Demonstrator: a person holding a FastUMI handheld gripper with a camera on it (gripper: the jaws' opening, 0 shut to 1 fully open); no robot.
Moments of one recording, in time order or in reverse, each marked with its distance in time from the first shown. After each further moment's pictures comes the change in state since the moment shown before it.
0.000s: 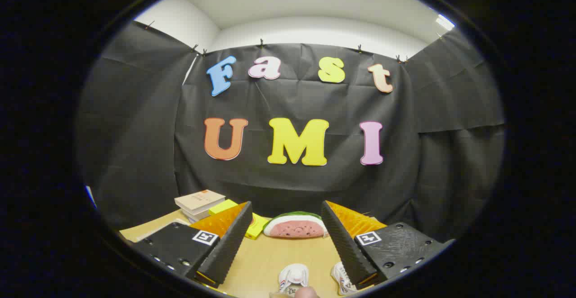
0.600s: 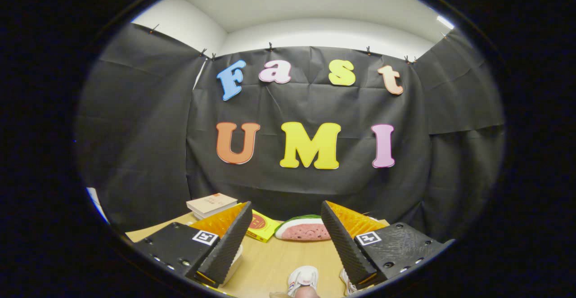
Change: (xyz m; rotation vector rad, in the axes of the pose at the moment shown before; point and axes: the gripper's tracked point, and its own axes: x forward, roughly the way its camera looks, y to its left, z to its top) arm -0.003 0.020 0.013 0.022 -0.016 0.066
